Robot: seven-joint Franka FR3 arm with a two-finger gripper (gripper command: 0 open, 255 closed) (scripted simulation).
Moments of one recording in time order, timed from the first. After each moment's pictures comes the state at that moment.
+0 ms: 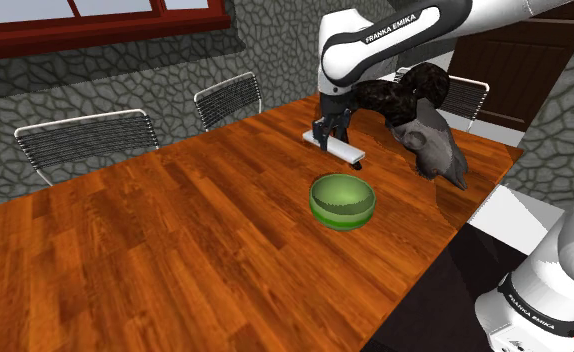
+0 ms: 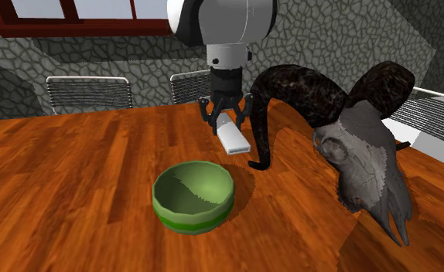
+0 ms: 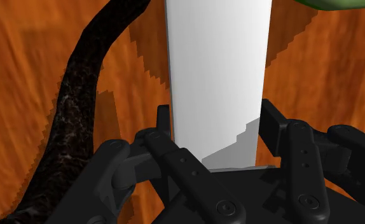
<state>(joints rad) 0.02 0.06 0.08 -2.01 -0.02 2.05 0.08</state>
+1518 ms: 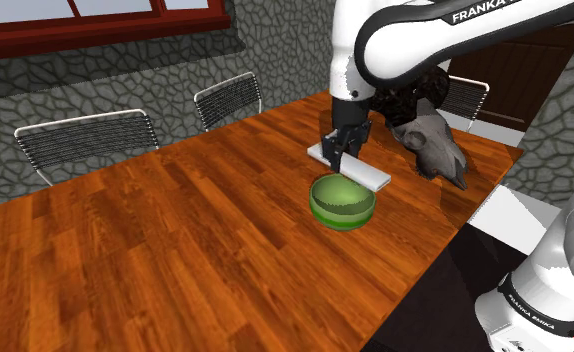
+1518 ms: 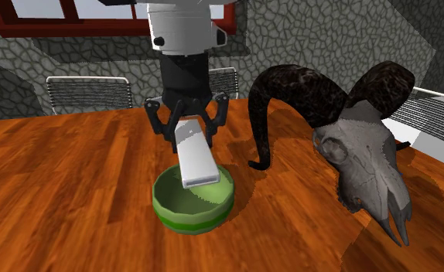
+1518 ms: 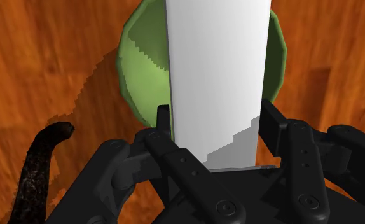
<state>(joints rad) 0.14 -0.33 0.21 -2.30 0.07 1.96 0.28</state>
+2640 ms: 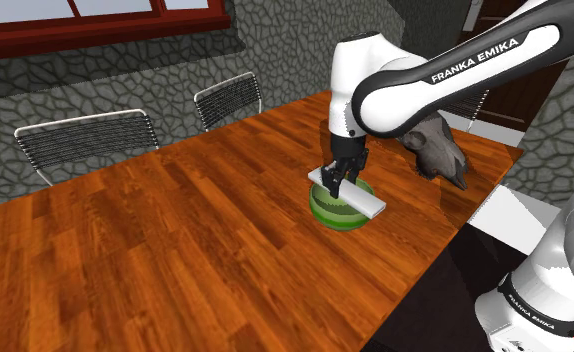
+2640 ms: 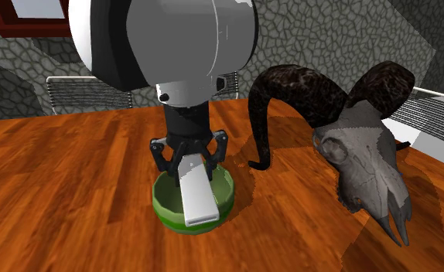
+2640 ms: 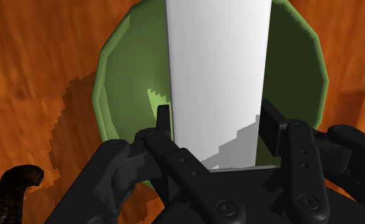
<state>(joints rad) 0.15 -0.27 0.23 -2.44 0.07 2.16 0.29</state>
